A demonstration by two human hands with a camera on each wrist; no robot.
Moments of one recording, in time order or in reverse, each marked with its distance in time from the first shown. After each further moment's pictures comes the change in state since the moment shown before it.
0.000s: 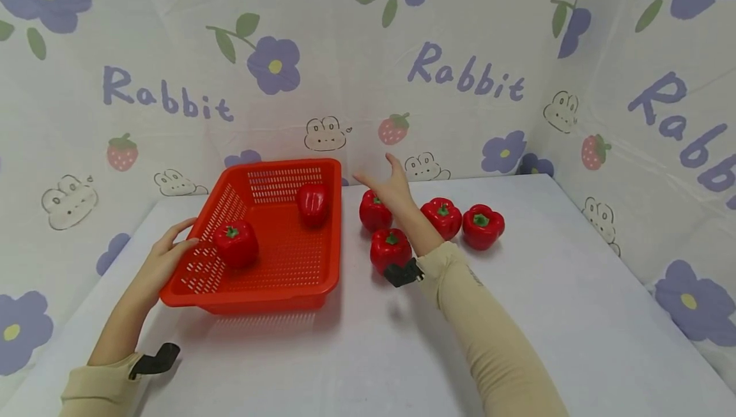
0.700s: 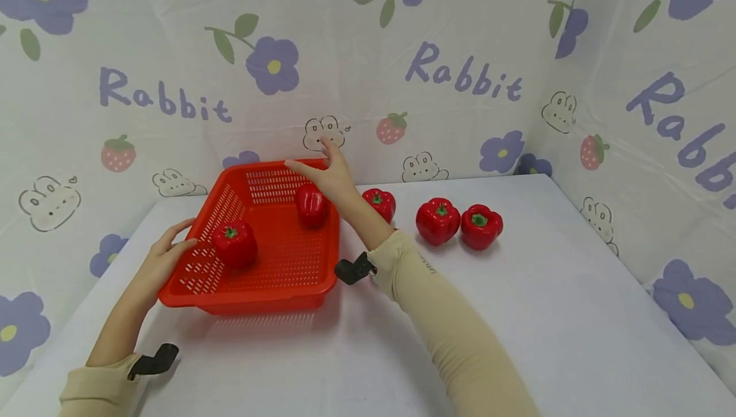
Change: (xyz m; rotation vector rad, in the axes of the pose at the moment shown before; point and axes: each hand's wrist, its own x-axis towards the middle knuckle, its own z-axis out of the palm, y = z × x) left_hand 0.001 -0.002 0.001 0.001 0.005 0.002; right_hand -0.013 -0.053 0.072 0.117 -0.136 -0.179
